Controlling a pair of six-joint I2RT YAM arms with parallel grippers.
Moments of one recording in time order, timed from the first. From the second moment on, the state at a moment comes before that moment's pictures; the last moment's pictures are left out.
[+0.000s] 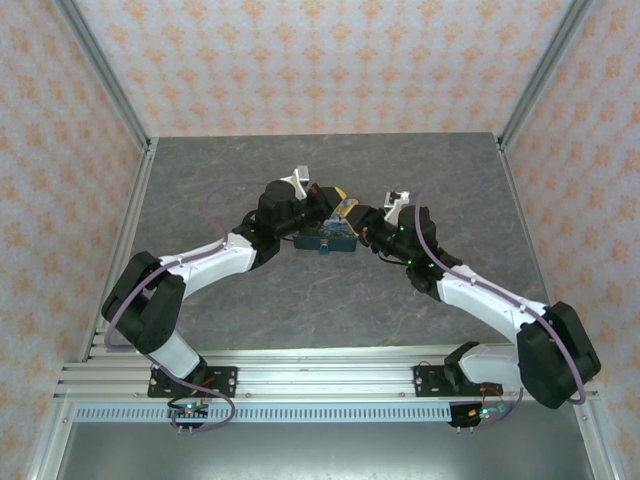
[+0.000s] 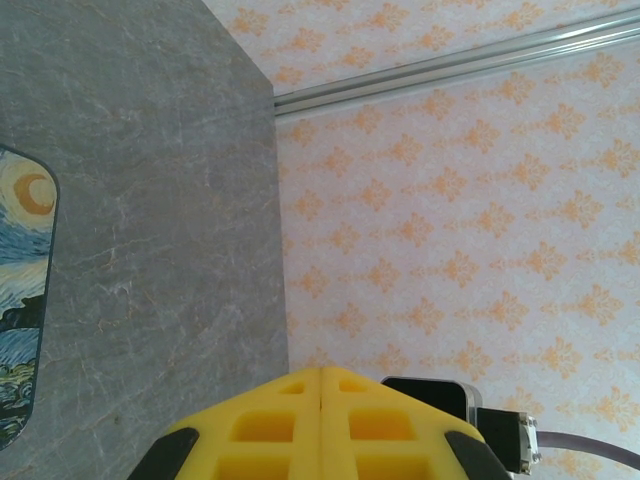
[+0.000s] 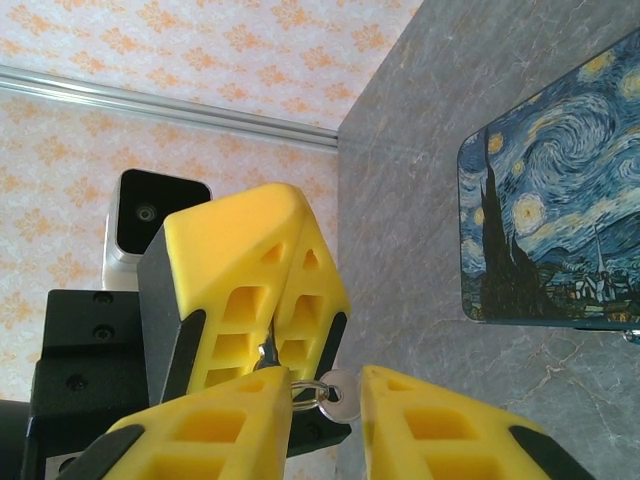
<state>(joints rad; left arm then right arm) -0.58 1.60 0.98 0.42 0.26 -1.28 0.56 1.22 0.66 0.36 -0.28 1.26</state>
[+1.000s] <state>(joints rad) -0.59 1.61 0.98 0.38 0.26 -1.28 0.57 1.27 0.69 0.36 -0.28 1.24</state>
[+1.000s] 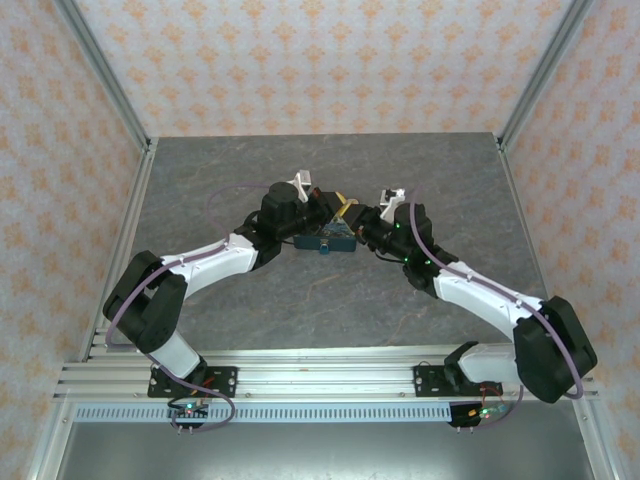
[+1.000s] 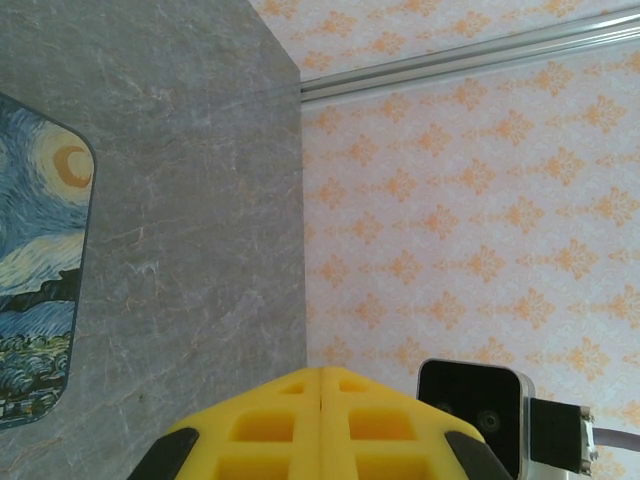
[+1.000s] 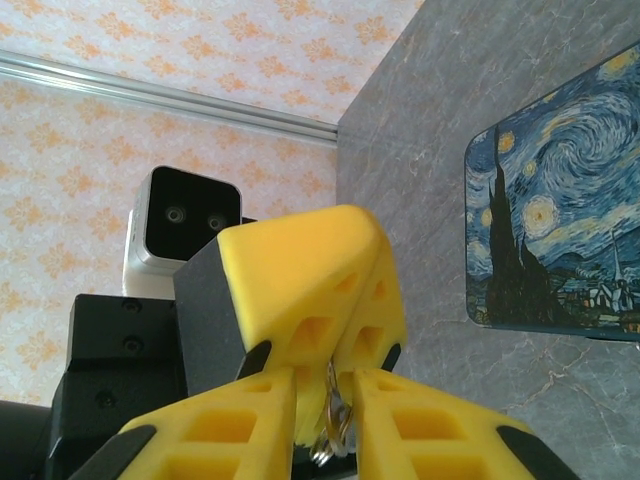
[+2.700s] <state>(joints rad) -0.53 1.53 1.08 -0.09 0.42 -1.54 0.70 1.30 1.00 -0.28 -0.12 0.35</state>
